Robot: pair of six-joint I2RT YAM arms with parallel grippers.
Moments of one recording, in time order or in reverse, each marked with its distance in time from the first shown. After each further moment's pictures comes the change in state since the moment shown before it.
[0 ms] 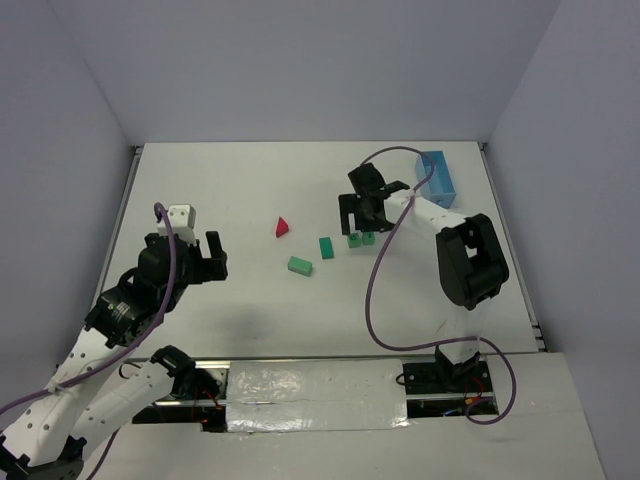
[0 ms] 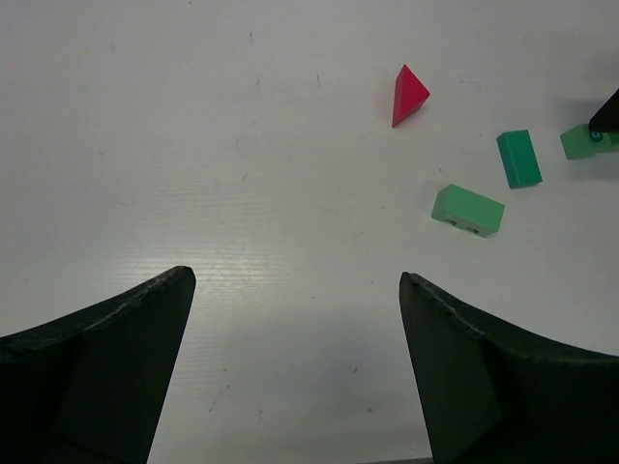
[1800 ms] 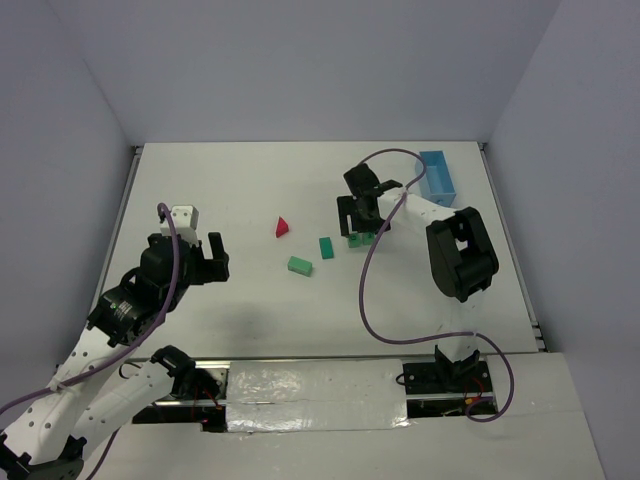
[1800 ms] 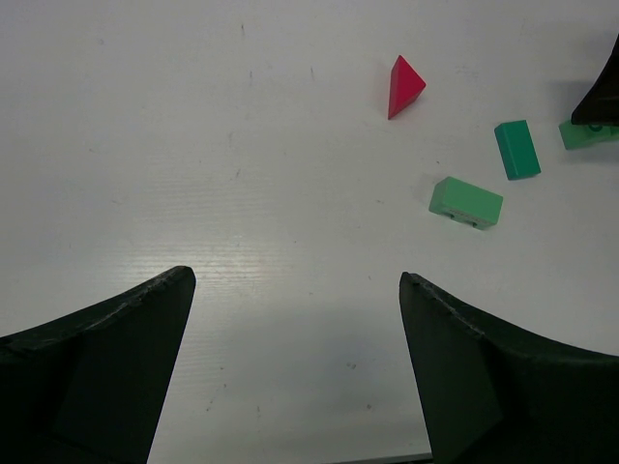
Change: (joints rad) left arm 0.000 0.005 -0.013 0.008 0.021 0.003; right arm 0.001 0.082 0.048 -0.006 -0.015 -0.011
